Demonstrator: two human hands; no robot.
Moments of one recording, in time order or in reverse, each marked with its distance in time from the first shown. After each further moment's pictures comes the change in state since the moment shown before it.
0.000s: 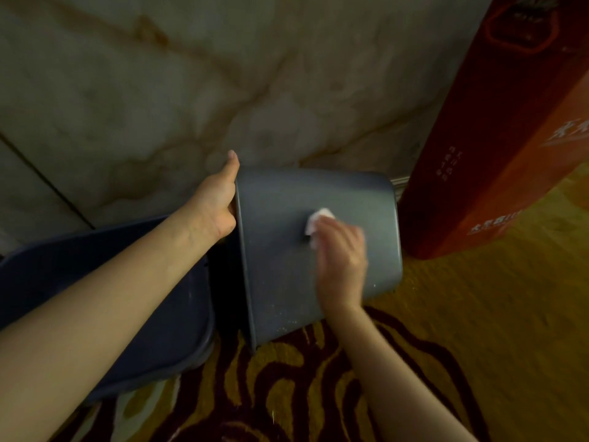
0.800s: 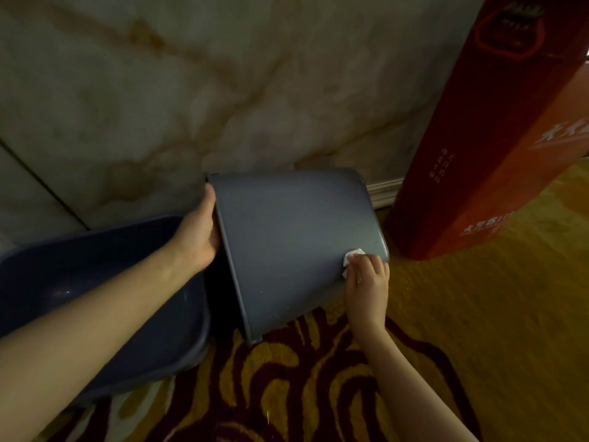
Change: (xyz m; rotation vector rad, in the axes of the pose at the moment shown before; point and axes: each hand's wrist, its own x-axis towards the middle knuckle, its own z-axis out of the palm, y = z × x) left_hand -0.010 -0.032 -0.038 -0.042 -0.021 -0.040; right_hand -0.035 0.069 -0.014 -0.184 -0.141 0.285
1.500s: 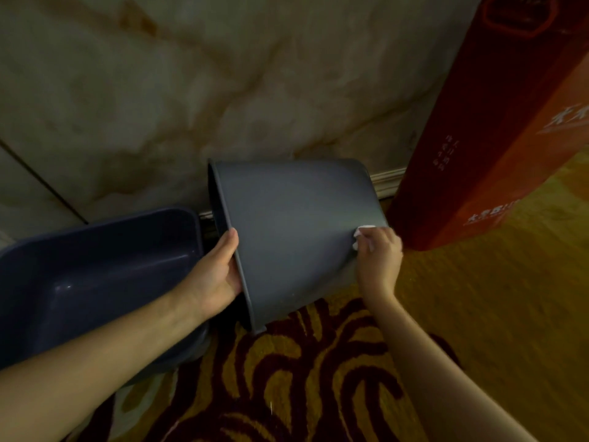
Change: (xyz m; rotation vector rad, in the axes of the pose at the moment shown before) left_hand -0.041 -0.052 -0.012 -0.130 -0.247 -0.171; right_hand 0.037 -0.010 -0.006 0.059 -0.013 0.238
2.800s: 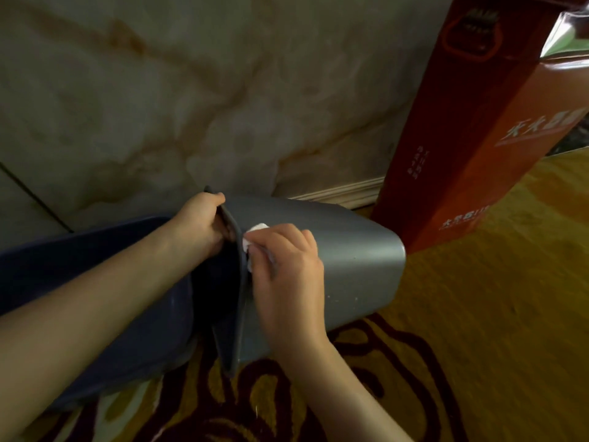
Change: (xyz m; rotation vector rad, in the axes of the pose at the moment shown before) left_hand 0.022 0.060 0.069 0.106 0.427 0.011; right_hand -0.091 -0.133 -0.064 0.287 -0.160 -0.422
